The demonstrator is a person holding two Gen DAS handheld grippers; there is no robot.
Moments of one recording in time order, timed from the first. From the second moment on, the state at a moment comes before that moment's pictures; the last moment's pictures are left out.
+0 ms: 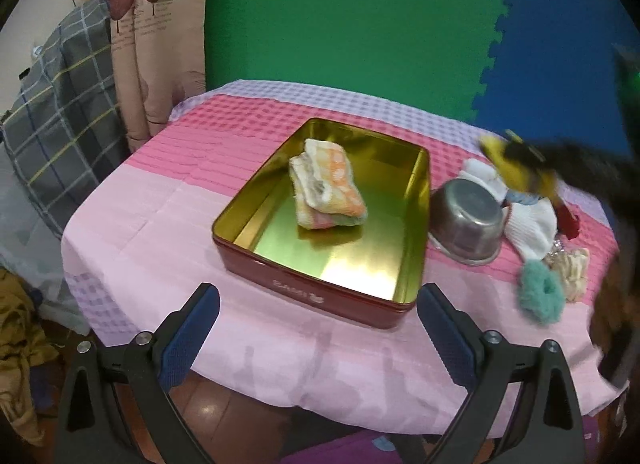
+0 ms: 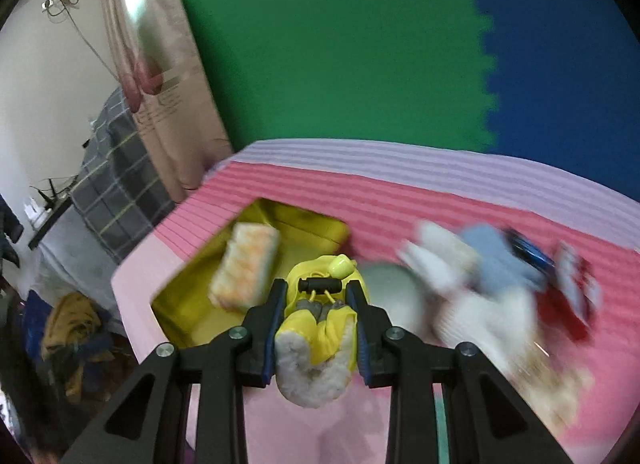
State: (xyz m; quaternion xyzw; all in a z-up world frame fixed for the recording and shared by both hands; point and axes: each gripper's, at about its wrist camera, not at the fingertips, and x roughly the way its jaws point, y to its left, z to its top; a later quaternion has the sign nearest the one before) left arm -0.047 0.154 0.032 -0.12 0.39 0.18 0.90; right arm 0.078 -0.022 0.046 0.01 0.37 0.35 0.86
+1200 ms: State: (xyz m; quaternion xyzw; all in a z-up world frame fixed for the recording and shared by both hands) left arm -0.037 0.132 0.020 -0.07 0.40 0.15 0.90; right arm 0.037 -0.162 0.008 -0.06 0.28 0.12 0.95
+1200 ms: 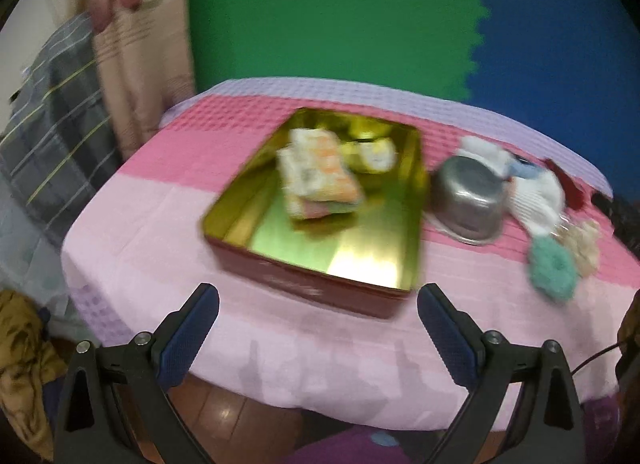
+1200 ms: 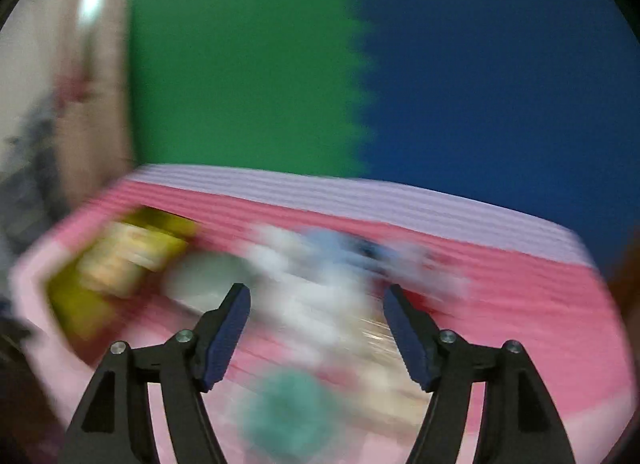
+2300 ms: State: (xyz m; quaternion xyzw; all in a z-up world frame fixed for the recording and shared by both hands) left arm 0.123 -0.039 -0.044 -0.06 0.50 -0.11 0.86; right arm 0.044 -0.316 -0.053 0.00 0.34 0.02 0.94
